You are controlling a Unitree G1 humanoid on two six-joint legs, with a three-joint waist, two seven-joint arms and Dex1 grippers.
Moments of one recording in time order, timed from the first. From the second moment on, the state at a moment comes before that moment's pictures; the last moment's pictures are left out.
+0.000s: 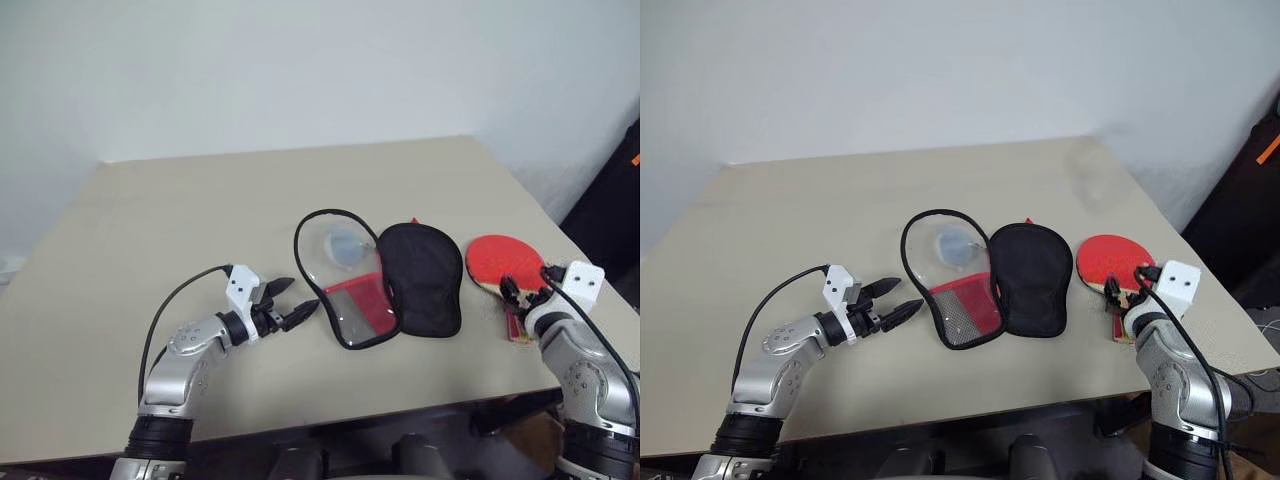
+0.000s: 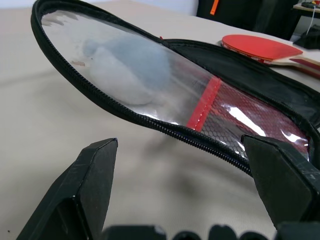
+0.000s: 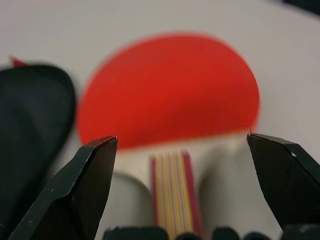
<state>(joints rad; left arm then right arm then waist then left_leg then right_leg) -0.12 0.42 0.00 0.01 -0.37 0.29 -0.80 -0.10 -0.29 -0.41 -0.26 0.43 0.86 -0.06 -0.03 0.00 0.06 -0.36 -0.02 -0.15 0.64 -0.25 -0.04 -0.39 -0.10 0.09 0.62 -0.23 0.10</state>
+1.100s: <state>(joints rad) -0.08 0.42 -0.01 0.00 -0.37 0.29 -0.79 -0.15 -0.25 -0.43 -0.26 0.37 1.03 -0.04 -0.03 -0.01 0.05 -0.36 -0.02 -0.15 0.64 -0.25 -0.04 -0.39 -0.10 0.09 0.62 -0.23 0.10</state>
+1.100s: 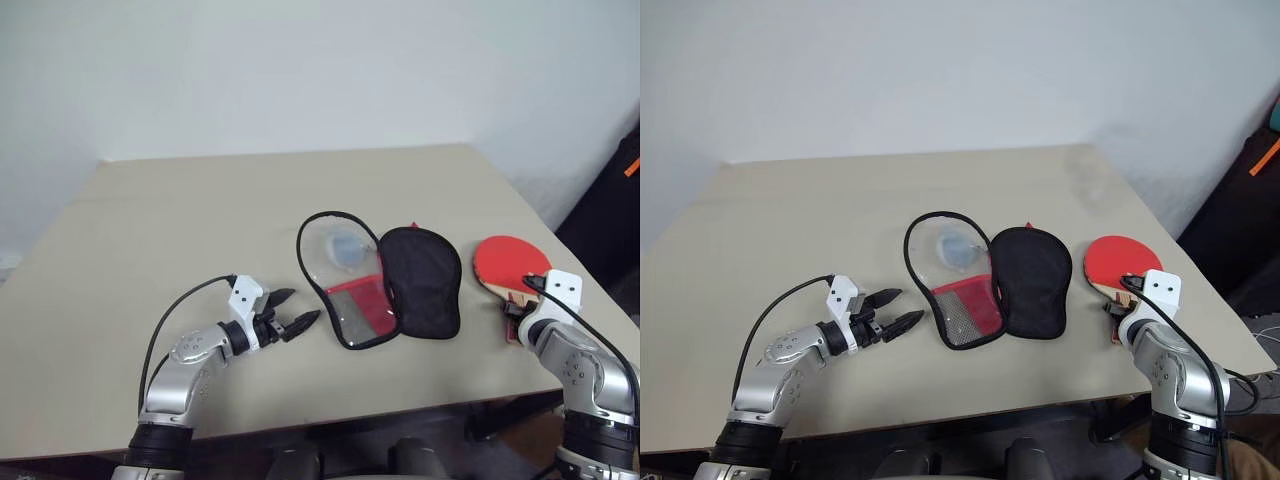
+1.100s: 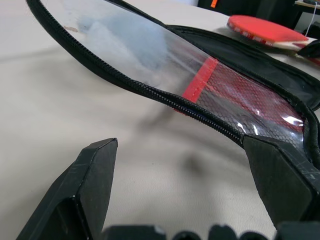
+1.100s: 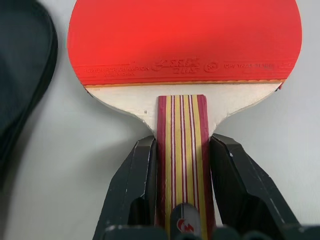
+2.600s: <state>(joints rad) -0.08 0.43 -0.02 -0.03 -0.36 0.33 -0.78 -0.23 -0.04 -0.07 -0.37 0.33 1.16 -0.05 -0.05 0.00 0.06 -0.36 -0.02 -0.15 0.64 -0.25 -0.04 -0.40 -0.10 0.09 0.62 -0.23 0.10</state>
